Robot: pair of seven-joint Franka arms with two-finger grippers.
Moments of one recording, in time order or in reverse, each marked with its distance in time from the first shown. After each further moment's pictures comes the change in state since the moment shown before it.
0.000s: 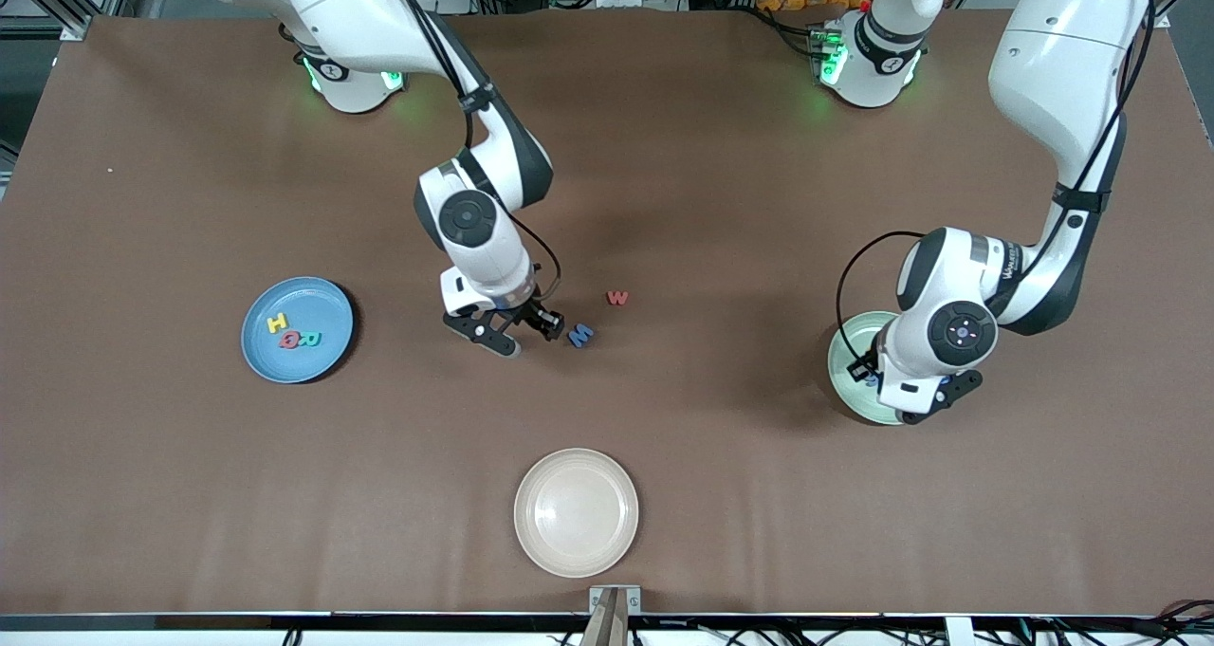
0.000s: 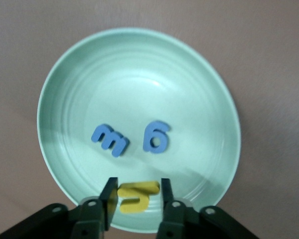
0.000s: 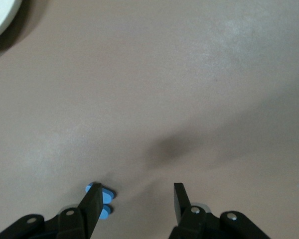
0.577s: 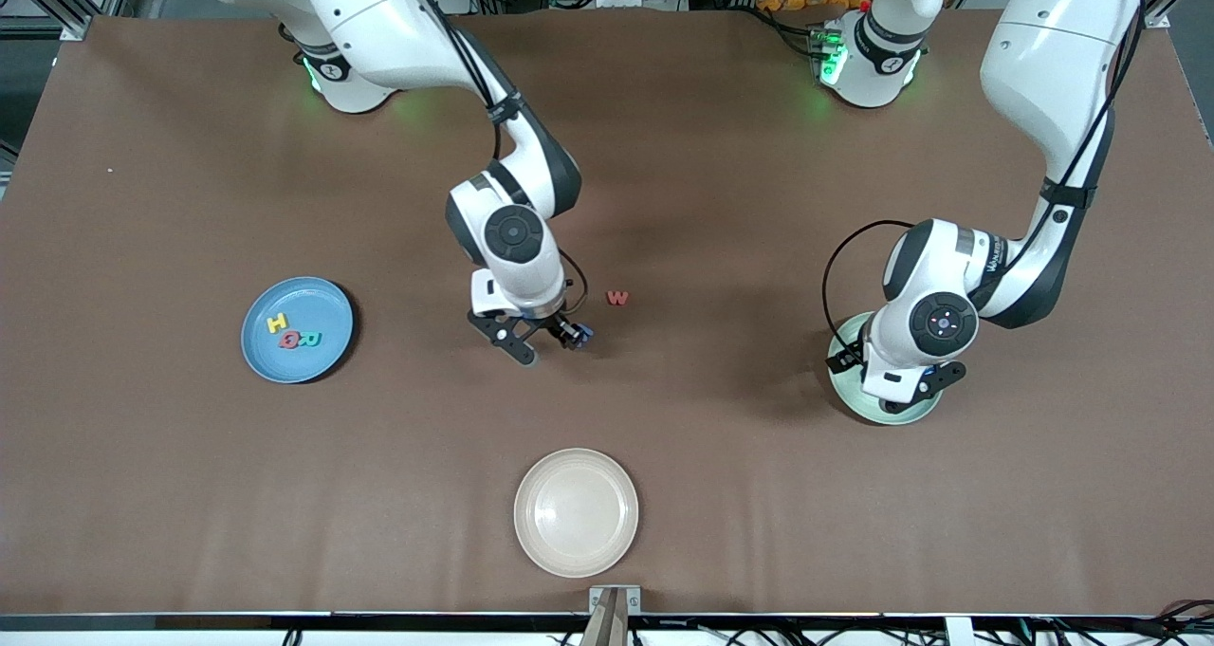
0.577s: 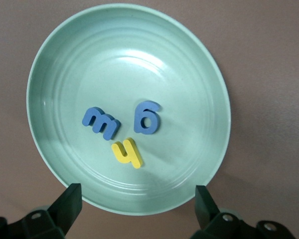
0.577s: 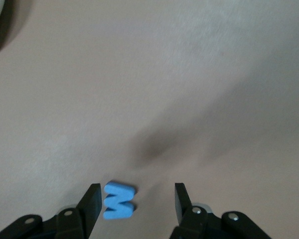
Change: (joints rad) left arm -0.005 -0.015 -0.021 -0.016 0.000 0.000 0.000; right arm 0.039 0.098 0.001 0.162 -0.032 -0.107 0.213
